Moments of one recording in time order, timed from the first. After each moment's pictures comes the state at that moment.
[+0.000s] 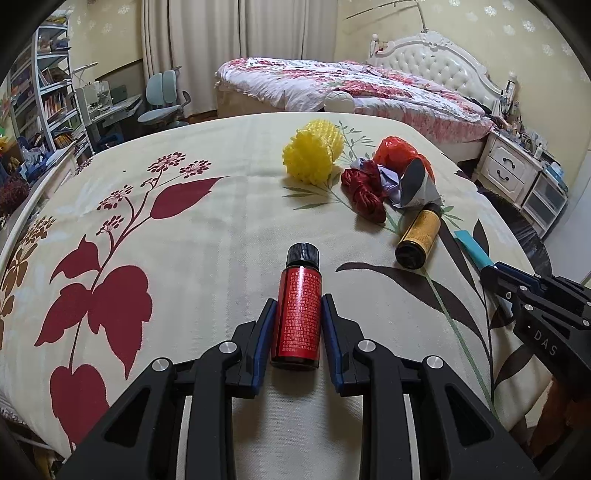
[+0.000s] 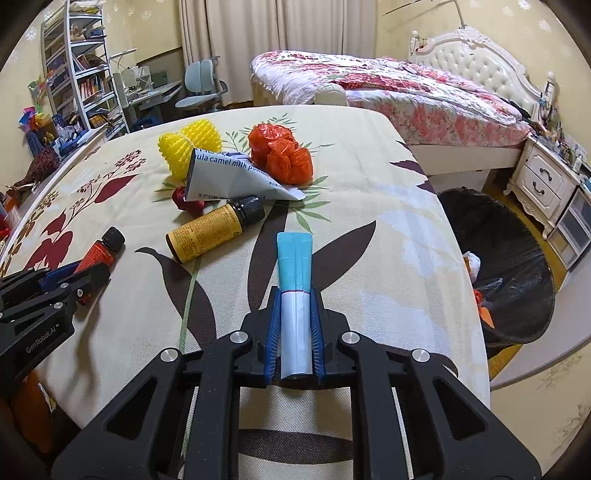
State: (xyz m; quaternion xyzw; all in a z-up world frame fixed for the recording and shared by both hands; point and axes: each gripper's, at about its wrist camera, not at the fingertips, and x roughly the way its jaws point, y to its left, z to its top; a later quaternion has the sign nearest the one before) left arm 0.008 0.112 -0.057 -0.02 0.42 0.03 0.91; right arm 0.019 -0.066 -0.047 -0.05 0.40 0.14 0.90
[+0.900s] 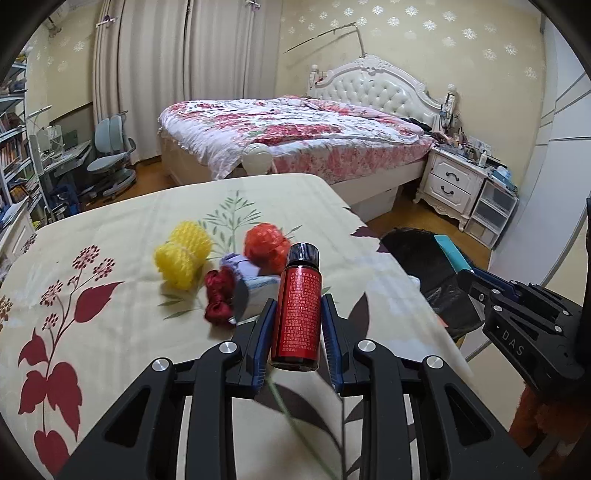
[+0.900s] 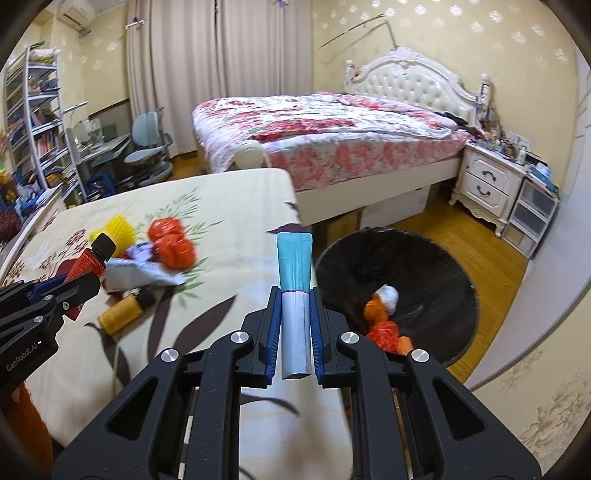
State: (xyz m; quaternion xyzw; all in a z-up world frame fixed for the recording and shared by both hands) left arm 0.051 0.016 0.003 -0.01 0.34 -0.08 0.94; right arm 0.038 -0.162 0.009 -0.01 0.33 0.04 0.94
